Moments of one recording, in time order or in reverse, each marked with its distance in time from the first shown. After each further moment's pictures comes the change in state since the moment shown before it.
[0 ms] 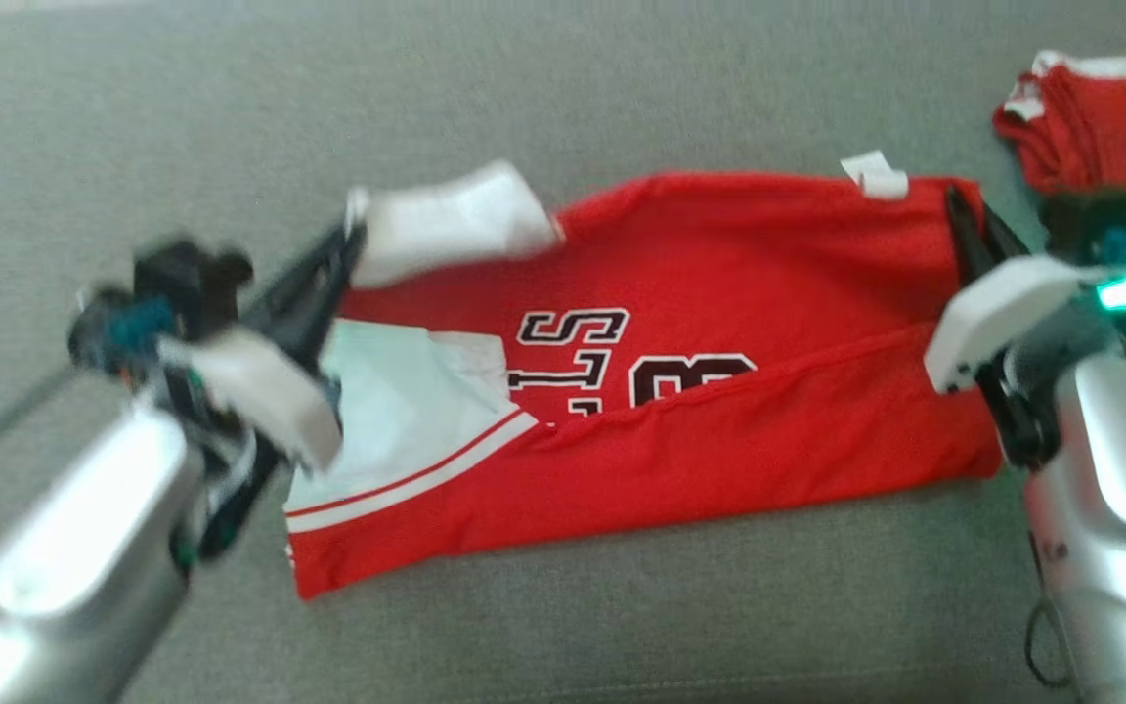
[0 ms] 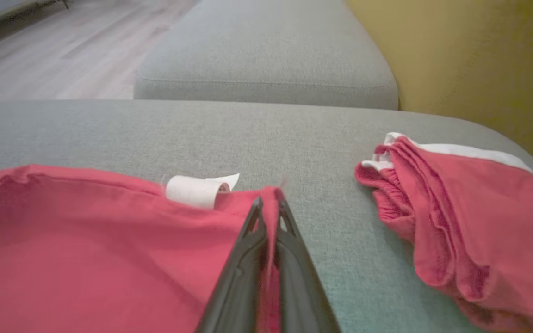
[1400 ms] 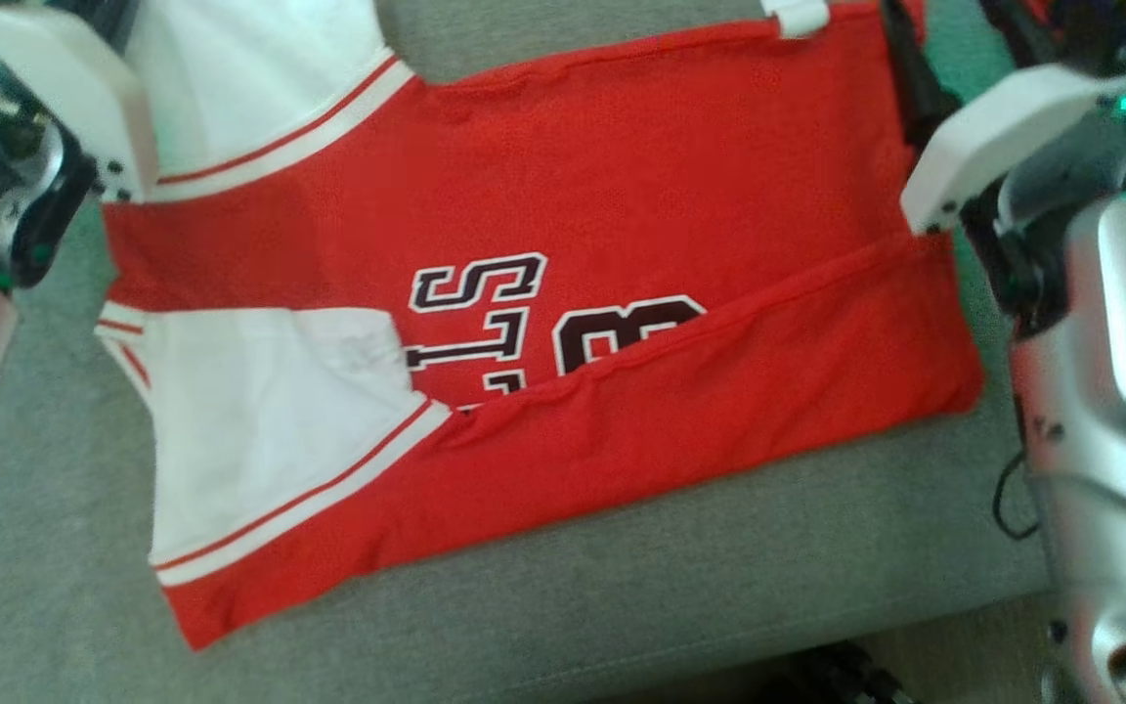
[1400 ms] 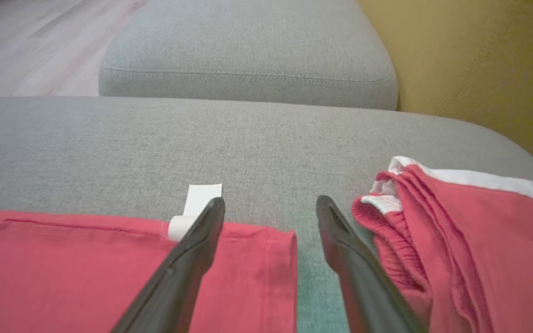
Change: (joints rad) left arm -0.391 0.034 0.065 0.293 0.064 -0.040 0.252; right arm -0.147 0.049 0.040 -0.252 0.017 0.000 0.184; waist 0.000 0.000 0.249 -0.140
